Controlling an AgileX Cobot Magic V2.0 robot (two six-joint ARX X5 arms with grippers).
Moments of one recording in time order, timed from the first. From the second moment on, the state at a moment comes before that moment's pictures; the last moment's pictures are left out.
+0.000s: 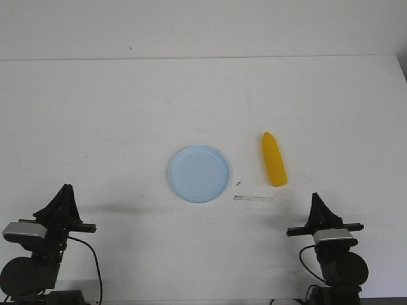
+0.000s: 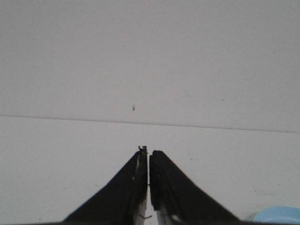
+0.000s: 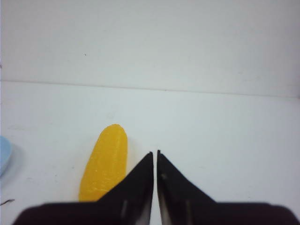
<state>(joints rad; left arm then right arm) 0.02 0.17 0.36 0.06 0.10 -0.12 0.01 0.00 0.02 0.02 -0.05 -0.02</state>
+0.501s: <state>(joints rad) 0.02 0.17 0.36 0.06 0.10 -0.12 0.01 0.00 0.02 0.30 0.02 0.04</state>
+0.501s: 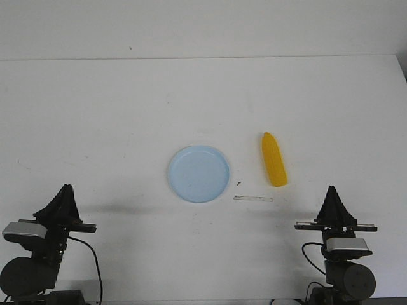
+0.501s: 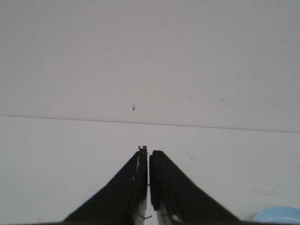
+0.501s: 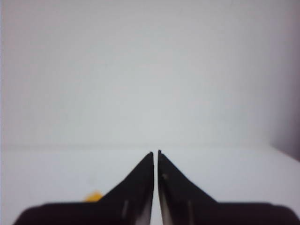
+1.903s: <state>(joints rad) 0.02 0.17 0.36 0.06 0.10 -0.12 0.05 1.10 0.76 -0.12 -0.13 0.15</state>
